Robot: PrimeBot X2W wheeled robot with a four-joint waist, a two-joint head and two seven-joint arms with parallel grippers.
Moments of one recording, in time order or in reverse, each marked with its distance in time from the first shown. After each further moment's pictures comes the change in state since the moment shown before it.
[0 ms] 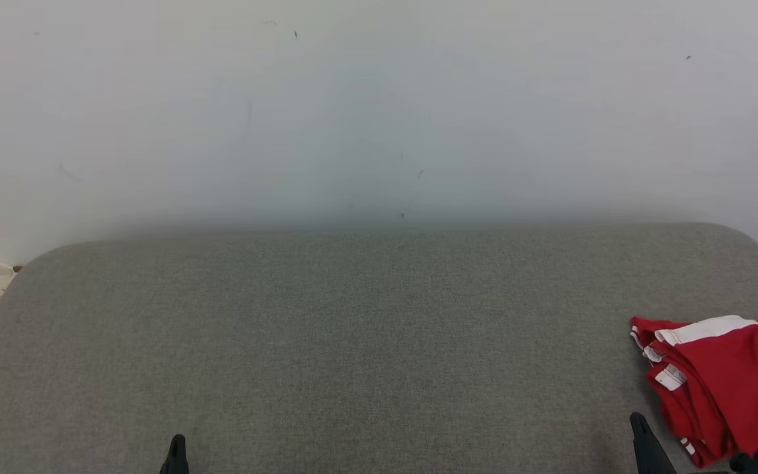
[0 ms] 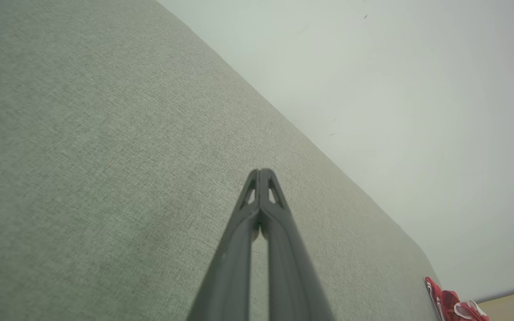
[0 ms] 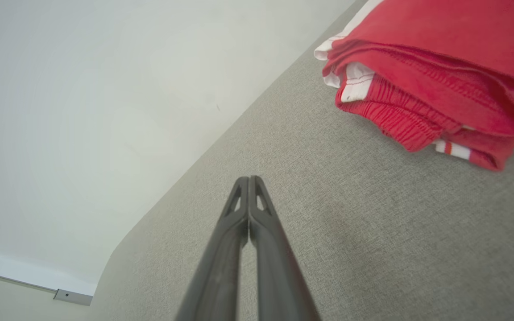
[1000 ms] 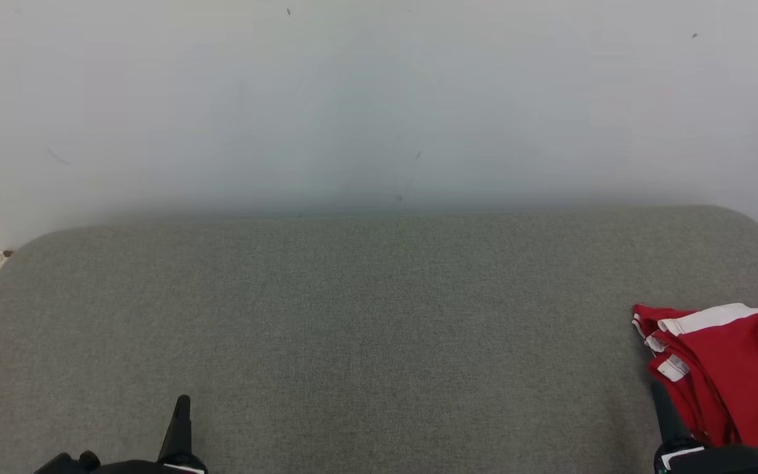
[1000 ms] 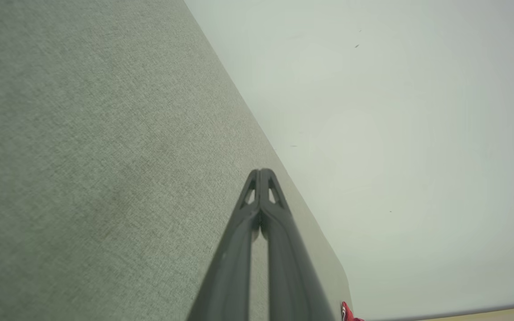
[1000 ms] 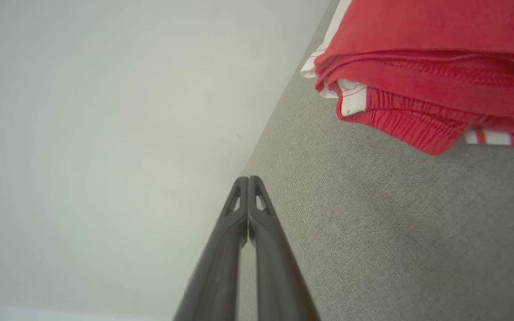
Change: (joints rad) left arm -0.097 -0.010 0.013 0.005 -0.325 -0.018 0.080; right arm -0.072 0.000 -0.068 -0.005 0.327 0.000 0.058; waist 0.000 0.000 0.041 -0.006
